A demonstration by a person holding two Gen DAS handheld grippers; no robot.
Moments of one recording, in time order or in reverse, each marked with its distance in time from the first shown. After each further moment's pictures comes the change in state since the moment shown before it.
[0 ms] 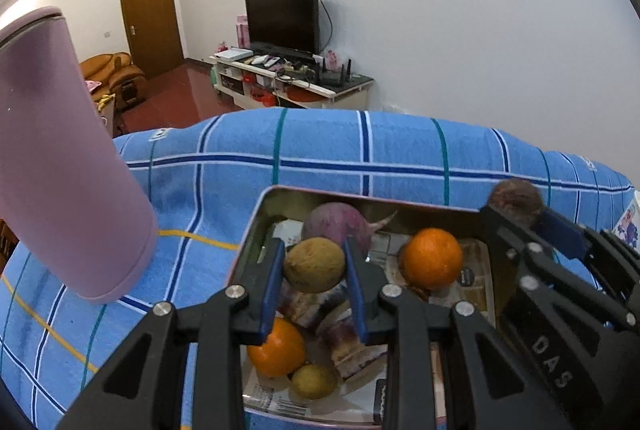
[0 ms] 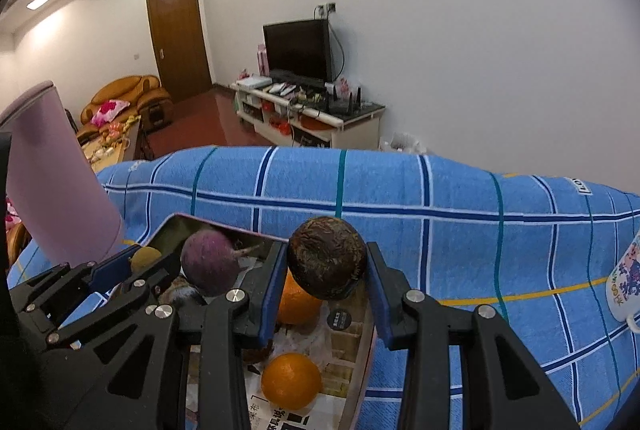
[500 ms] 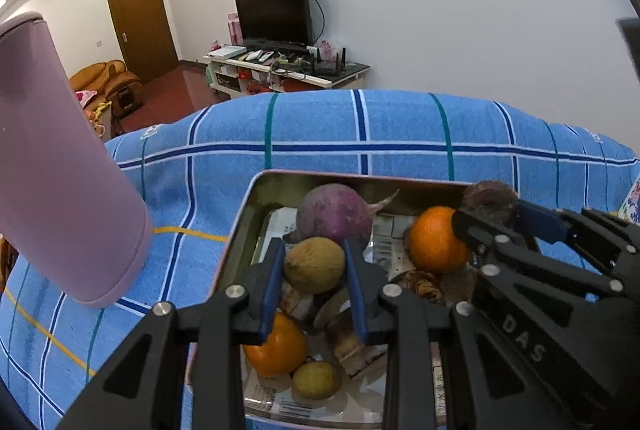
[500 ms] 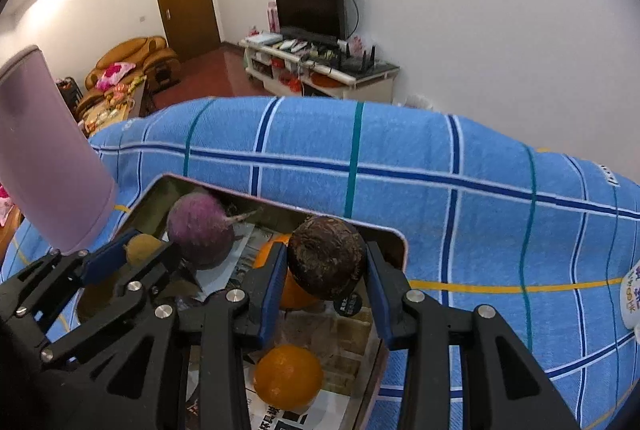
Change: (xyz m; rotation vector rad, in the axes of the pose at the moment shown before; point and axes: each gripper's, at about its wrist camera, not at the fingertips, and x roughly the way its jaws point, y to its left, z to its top) left arm 0.011 -0.007 -0.007 0.066 0.023 0.021; right arm 0.036 0.001 -0.003 -0.038 0.170 0.031
